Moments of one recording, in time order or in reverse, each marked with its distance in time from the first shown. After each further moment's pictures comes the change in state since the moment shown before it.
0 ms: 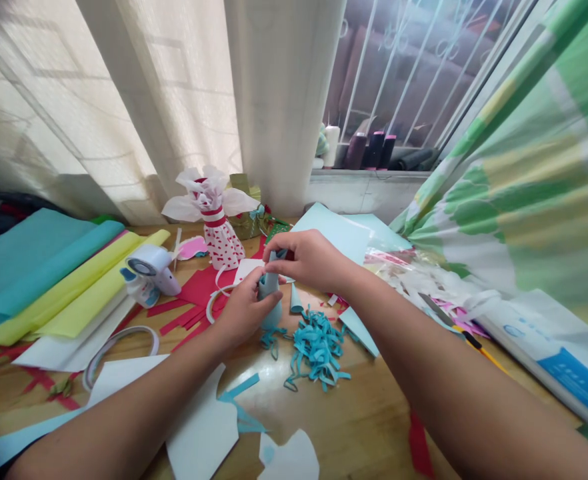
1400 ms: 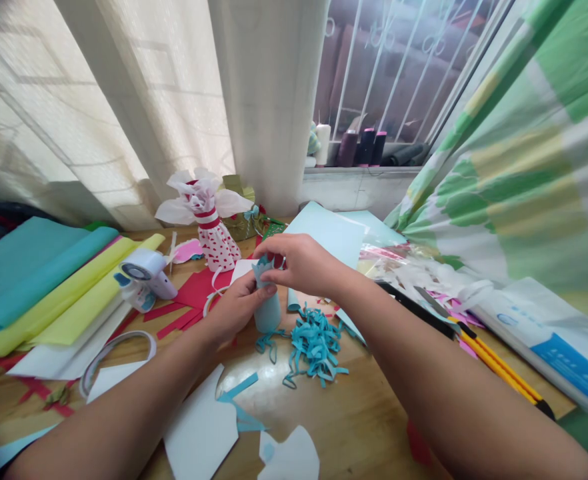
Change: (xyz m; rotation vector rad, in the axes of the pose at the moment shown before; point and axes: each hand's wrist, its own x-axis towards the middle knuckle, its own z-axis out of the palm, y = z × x) left_hand 0.006 0.006 -0.008 -0.390 -0.175 0.001; right_hand -0.007 0.007 0.006 -0.154 0.026 -0.118
